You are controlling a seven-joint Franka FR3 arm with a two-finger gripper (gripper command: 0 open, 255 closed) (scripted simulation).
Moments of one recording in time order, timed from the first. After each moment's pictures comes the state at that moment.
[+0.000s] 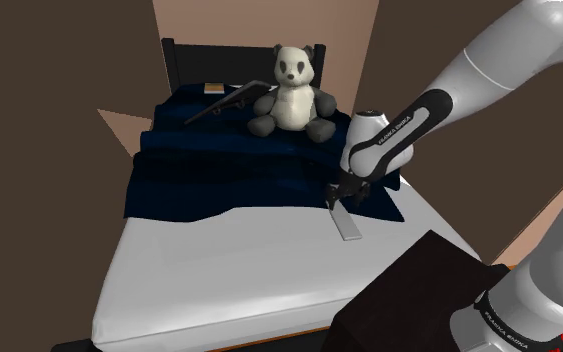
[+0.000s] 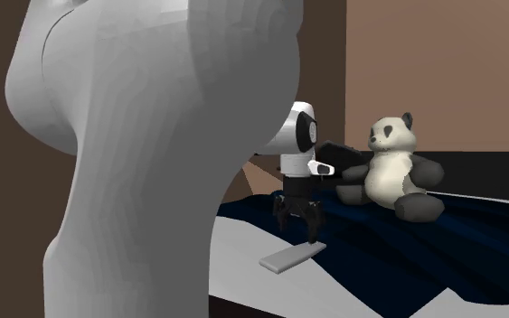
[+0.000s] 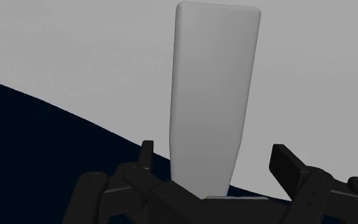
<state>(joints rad) -0.12 0.18 0.09 -2.50 -0.04 2.66 0.43</state>
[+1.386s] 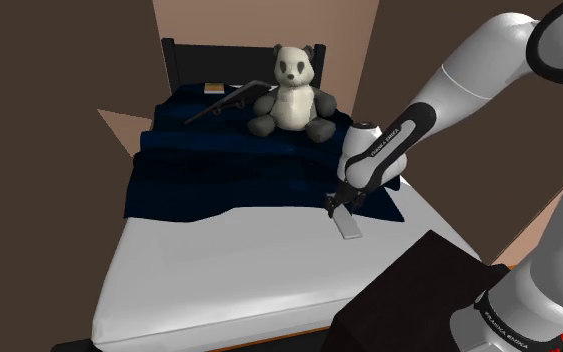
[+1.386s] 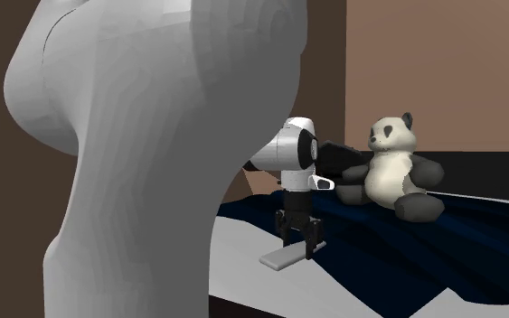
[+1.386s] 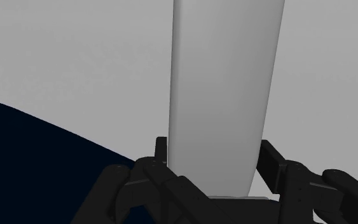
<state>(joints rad) -0.11 0.29 0.07 -2.47 -0.07 2.75 0.46</state>
